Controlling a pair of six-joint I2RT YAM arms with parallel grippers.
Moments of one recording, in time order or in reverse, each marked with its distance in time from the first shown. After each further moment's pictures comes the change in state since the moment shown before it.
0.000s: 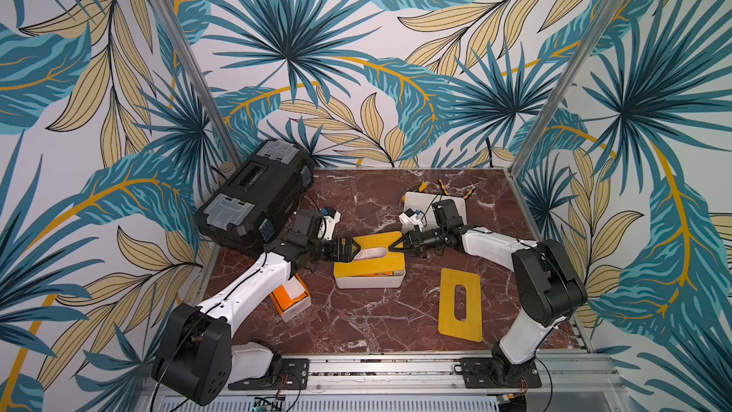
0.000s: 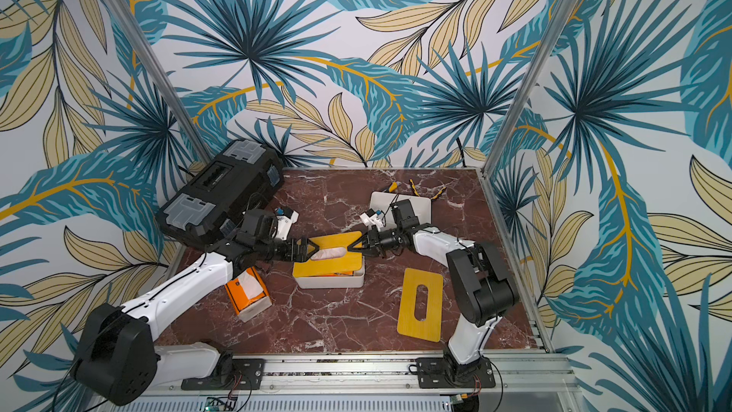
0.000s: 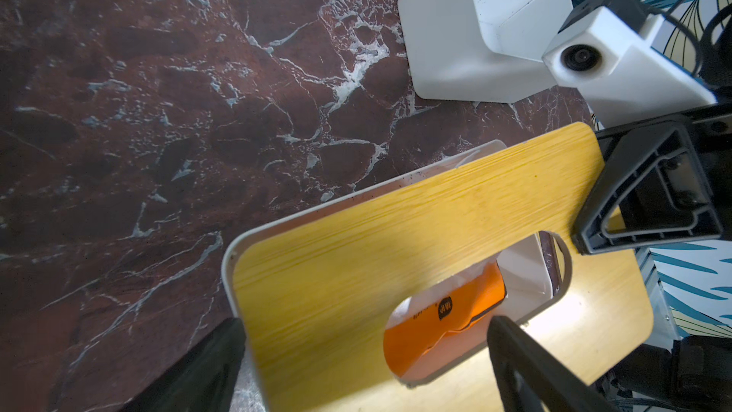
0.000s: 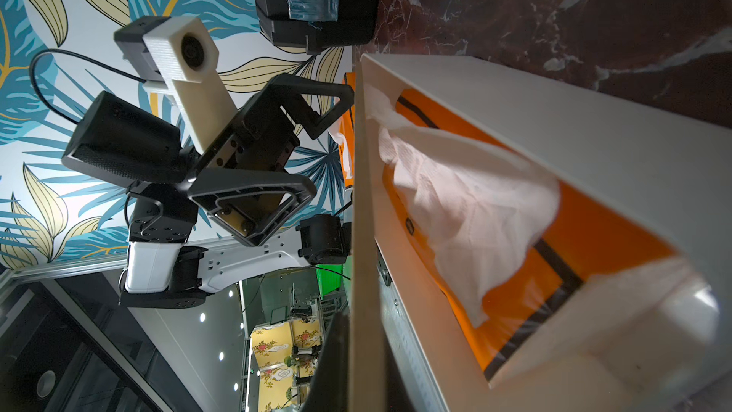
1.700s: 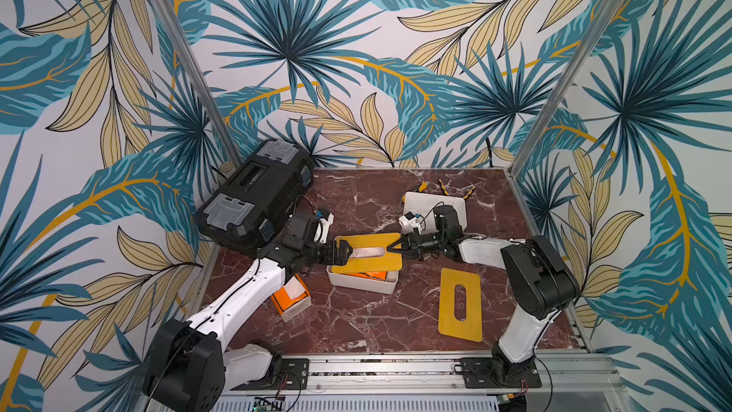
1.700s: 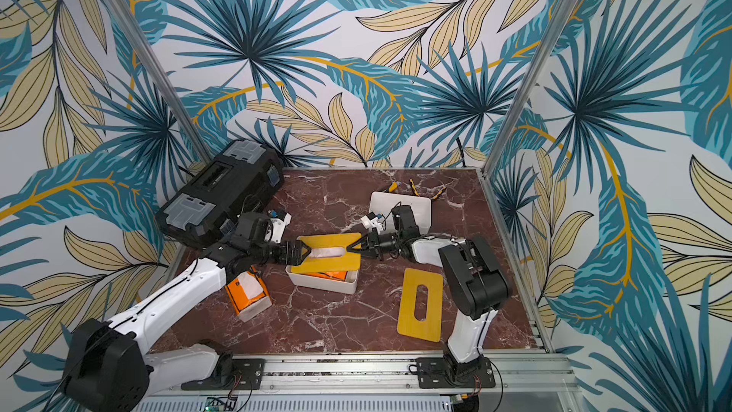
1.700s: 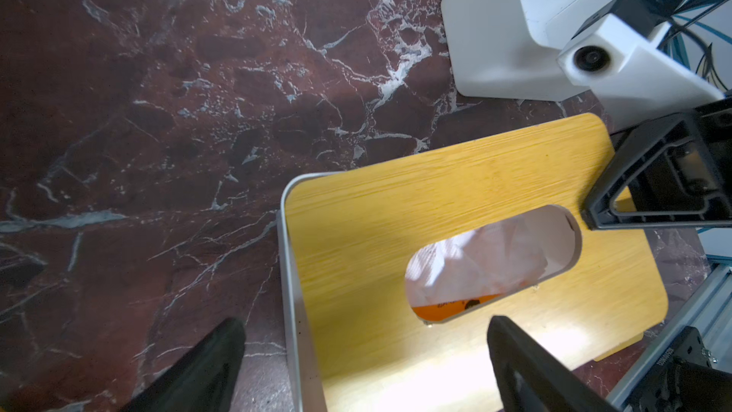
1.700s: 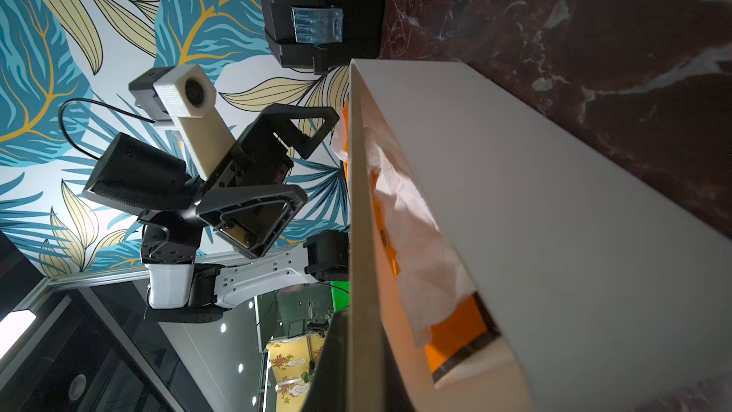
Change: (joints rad) left arm 0.002 -0.076 -0.033 -0.078 -0.124 0.033; right arm 0.001 0.037 -0.148 0.438 0.006 0.276
